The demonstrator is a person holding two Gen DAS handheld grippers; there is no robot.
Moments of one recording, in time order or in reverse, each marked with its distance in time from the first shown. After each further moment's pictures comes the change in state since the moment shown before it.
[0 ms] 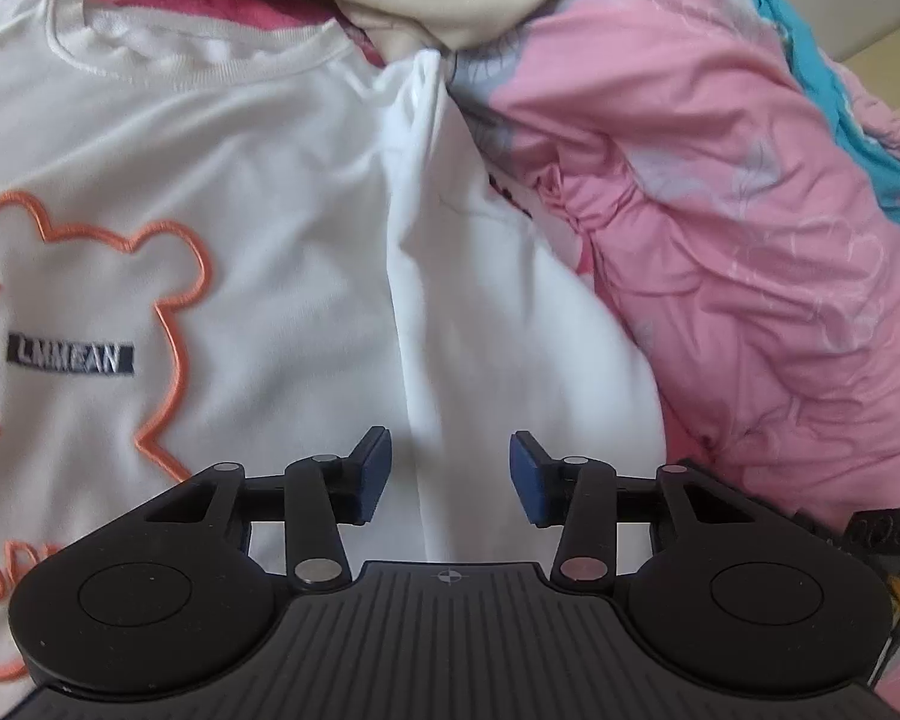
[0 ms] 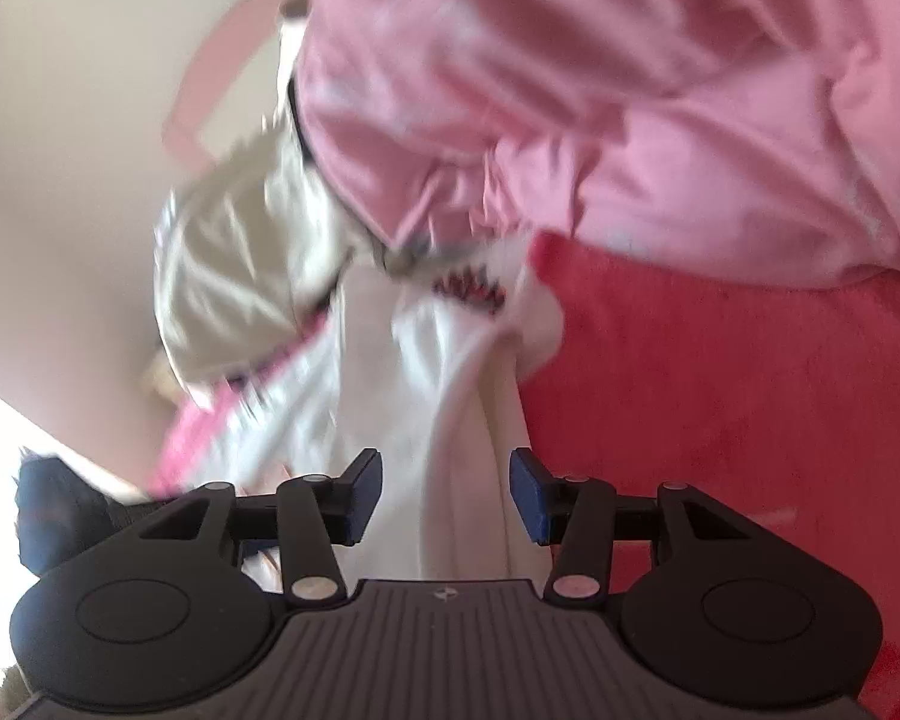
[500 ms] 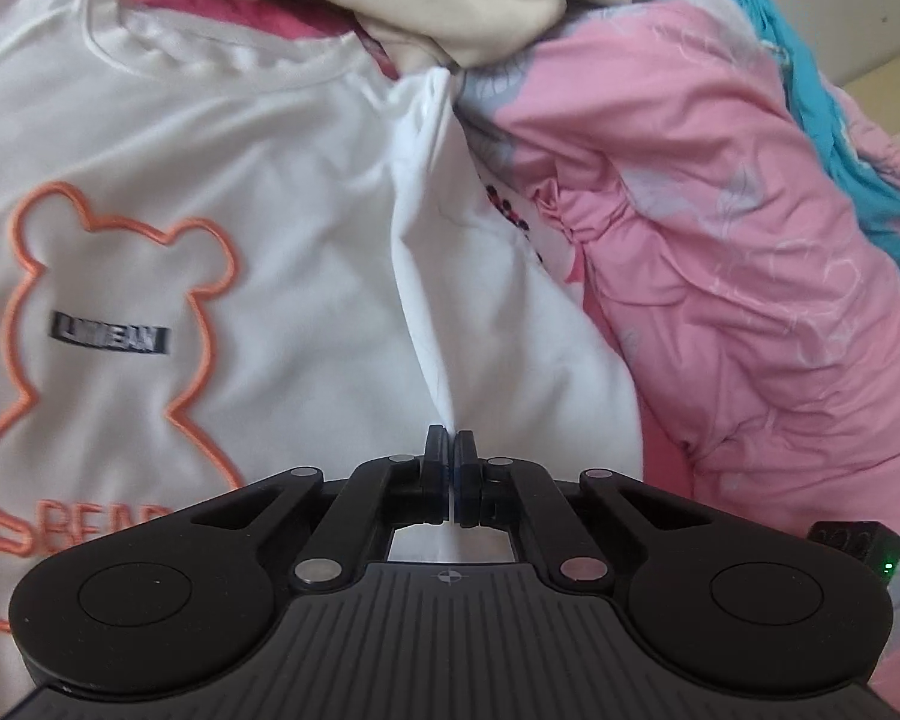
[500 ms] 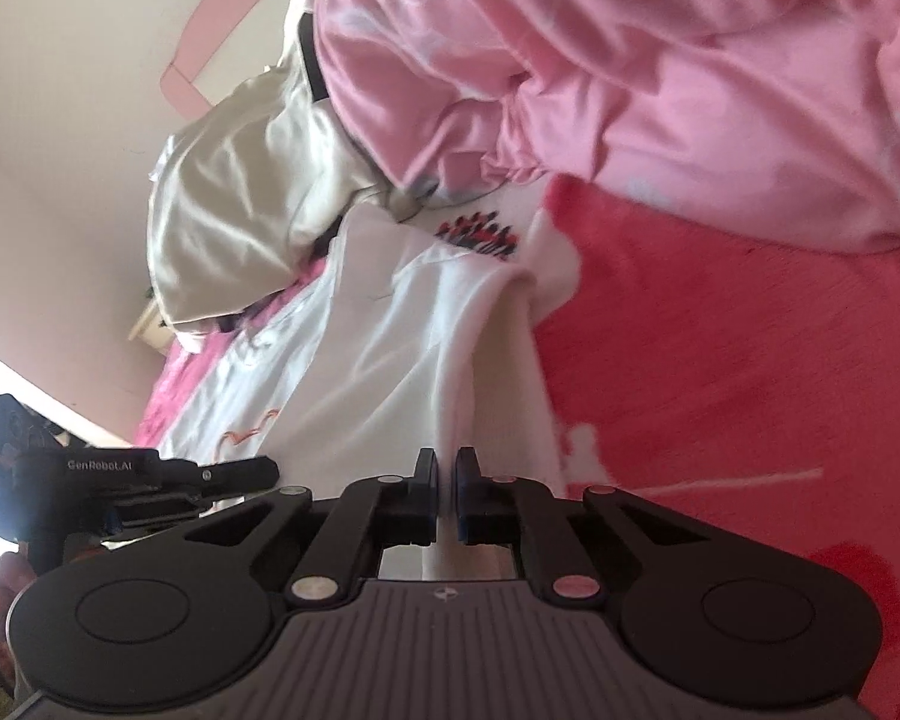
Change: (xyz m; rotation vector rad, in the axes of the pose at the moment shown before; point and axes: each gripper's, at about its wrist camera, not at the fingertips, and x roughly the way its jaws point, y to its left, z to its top) left arm -0.027 0.012 0.004 -0.047 -0.012 -0.004; right arm 0.008 0.005 -0.008 -0.016 0.079 0.009
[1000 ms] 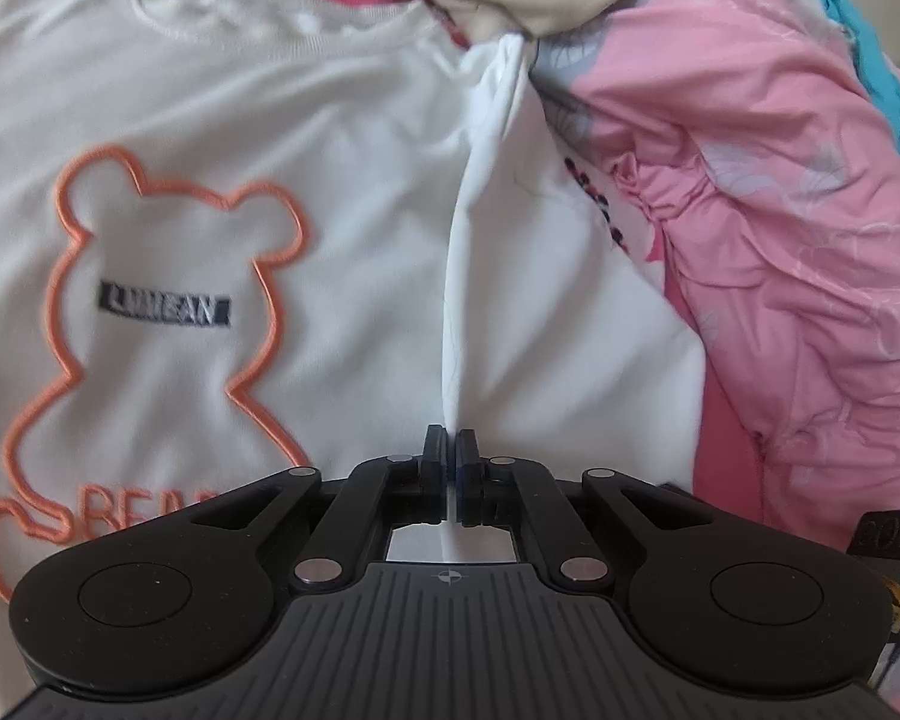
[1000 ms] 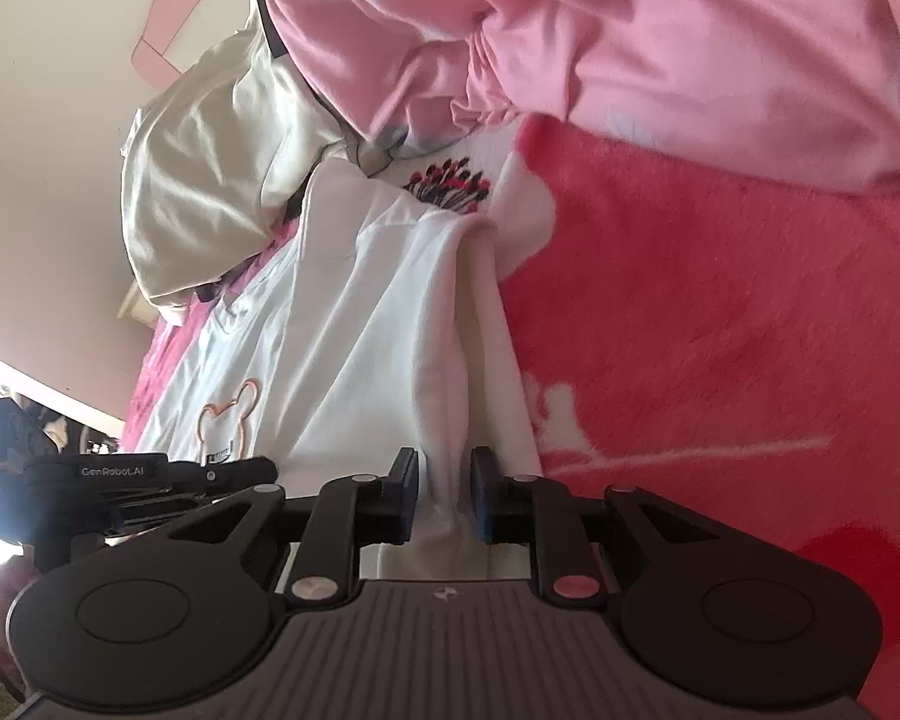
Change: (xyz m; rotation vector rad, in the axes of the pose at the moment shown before) left arm 0.018 0.011 -0.004 -0.035 0.049 0.117; right arm 0.008 -0.013 0.001 0.042 0.082 -0.024
